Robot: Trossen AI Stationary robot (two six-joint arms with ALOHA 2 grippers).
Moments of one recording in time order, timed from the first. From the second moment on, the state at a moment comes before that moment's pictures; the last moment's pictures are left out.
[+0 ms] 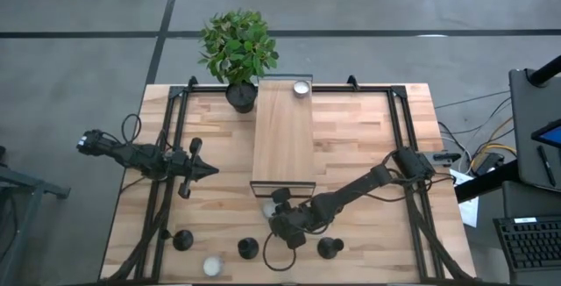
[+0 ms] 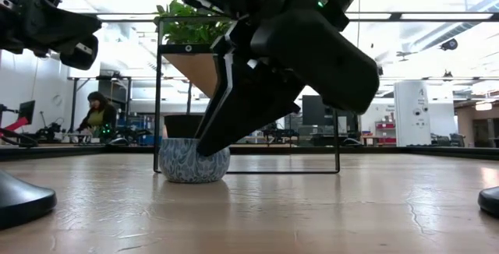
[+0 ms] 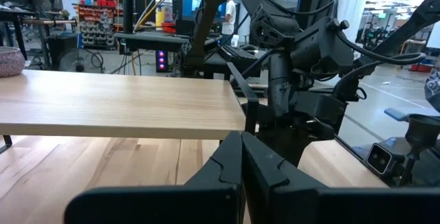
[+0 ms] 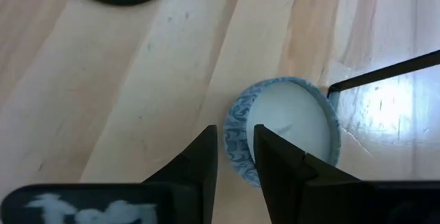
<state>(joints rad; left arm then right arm) -0.33 0.04 0.04 -0.02 -0.22 -0.08 0.42 2.16 1.51 -0.32 0.31 -0.05</state>
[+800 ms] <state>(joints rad) -0.33 0.04 0.04 -0.02 -0.22 -0.08 0.47 2.16 1.58 -0.39 0.23 -0.04</state>
